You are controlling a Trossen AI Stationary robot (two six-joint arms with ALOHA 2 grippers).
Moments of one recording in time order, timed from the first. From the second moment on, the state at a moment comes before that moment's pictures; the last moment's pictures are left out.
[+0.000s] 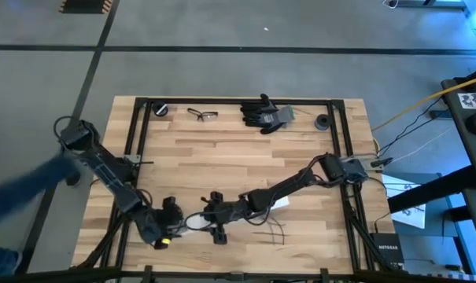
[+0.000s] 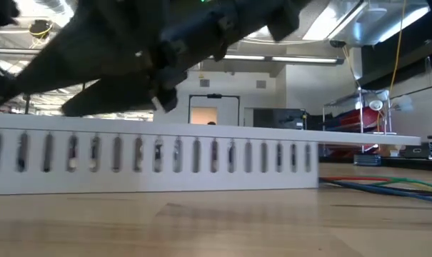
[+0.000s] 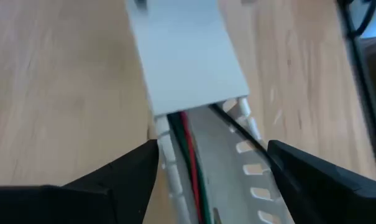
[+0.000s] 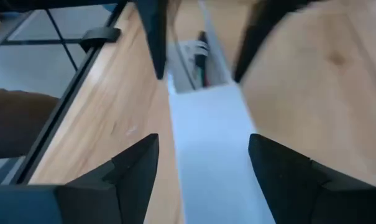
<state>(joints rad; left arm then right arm) -0.88 1.42 0.59 -0.12 -0.39 -0.82 0.35 2.28 1.59 0.13 0.07 0.26</state>
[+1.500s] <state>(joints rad) -0.95 1.49 0.58 -0.16 -0.61 -0.91 0.43 2.26 1.59 -0.03 0.09 0.33</state>
